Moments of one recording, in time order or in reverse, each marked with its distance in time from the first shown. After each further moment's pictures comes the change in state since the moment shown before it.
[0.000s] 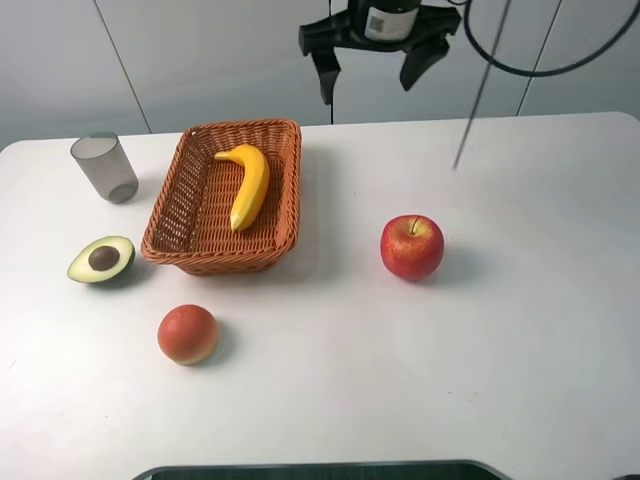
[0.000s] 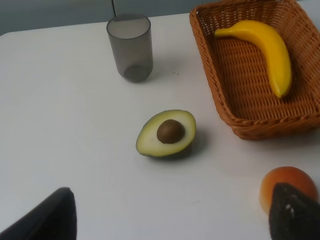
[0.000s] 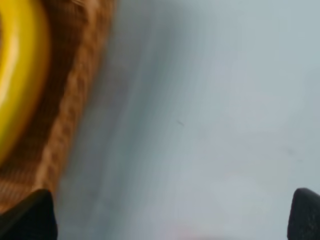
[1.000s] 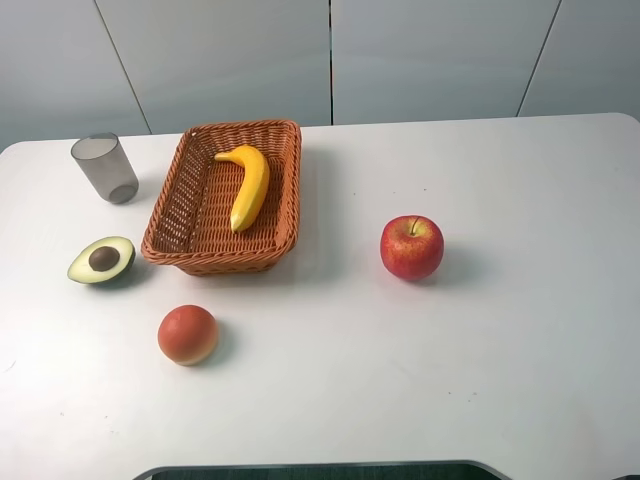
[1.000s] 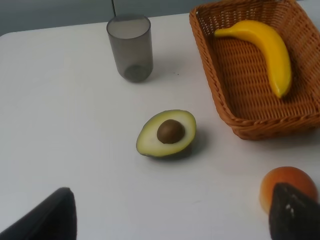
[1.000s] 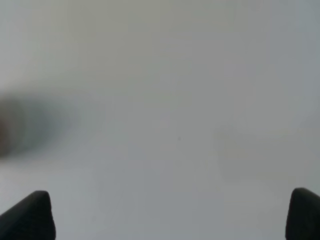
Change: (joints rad) left arm 0.000 0.000 0.000 0.000 0.000 0.001; right arm -0.624 -1.129 1.110 0.024 -0.150 -0.159
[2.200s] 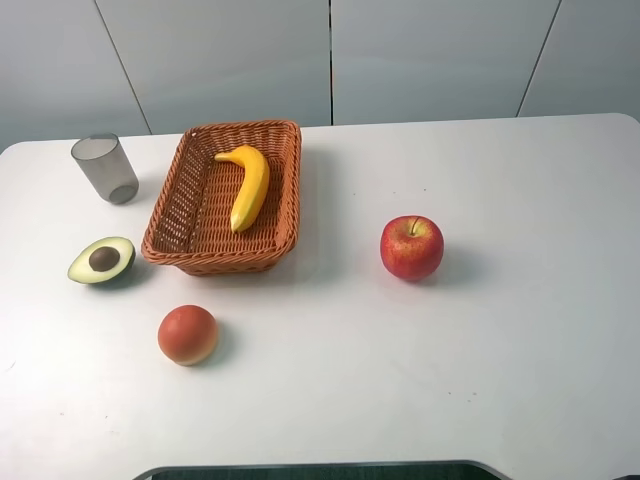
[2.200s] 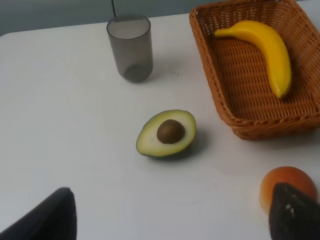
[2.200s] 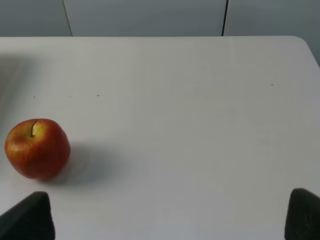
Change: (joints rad) left arm 0.000 0.000 0.000 0.000 0.000 0.000; right arm 0.067 -0.945 0.285 0.084 0.051 -0.182
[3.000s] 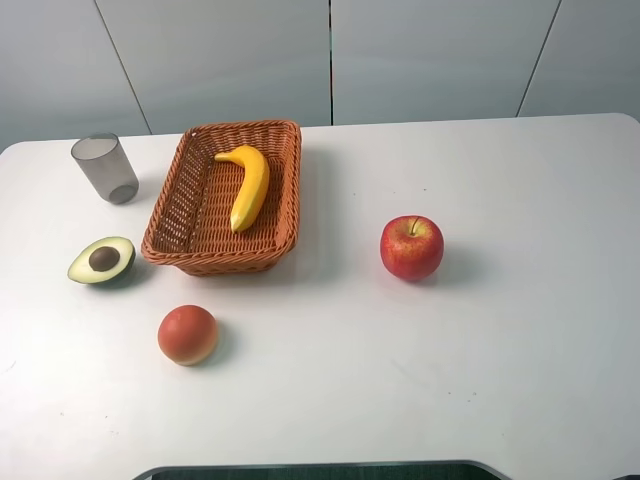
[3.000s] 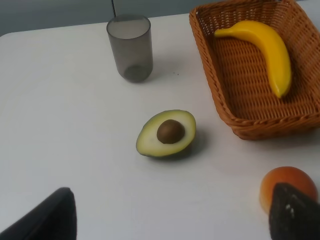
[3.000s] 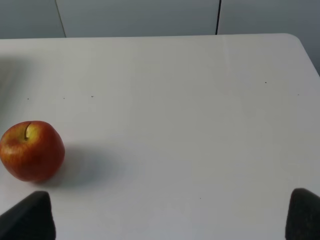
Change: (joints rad) left arm 0.000 0.000 0.000 0.000 0.000 0.000; right arm 0.000 -0.001 0.000 -0.022 0.000 0.025
